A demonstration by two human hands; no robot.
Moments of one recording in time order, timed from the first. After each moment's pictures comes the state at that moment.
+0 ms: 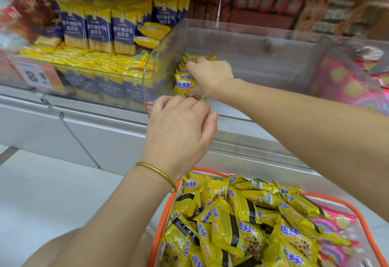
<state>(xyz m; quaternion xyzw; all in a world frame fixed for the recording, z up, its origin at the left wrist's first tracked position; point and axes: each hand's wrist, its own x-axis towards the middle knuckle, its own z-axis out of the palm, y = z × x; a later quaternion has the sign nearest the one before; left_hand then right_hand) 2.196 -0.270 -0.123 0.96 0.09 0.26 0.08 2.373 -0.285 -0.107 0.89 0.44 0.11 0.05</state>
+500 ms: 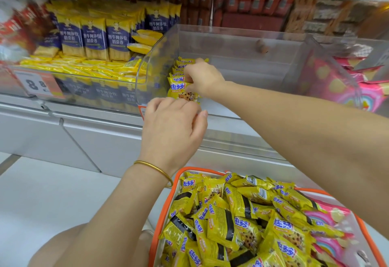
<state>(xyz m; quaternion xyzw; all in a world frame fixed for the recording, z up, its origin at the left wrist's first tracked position) 2.199 -0.274 -0.124 0.95 0.10 0.29 0.09 2.376 -0.290 -0.105 0.91 0.41 0.03 -0.09</state>
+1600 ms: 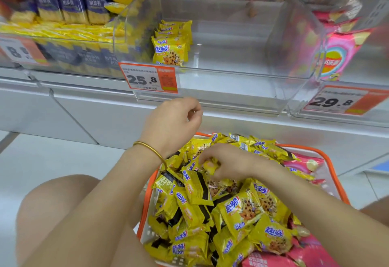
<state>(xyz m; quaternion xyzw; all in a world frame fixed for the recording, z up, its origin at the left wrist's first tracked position) 2.167 -0.319 -0.149 0.95 0.09 0.13 0.25 2.230 -0.465 -0.216 0.84 0.44 -0.32 -0.10</state>
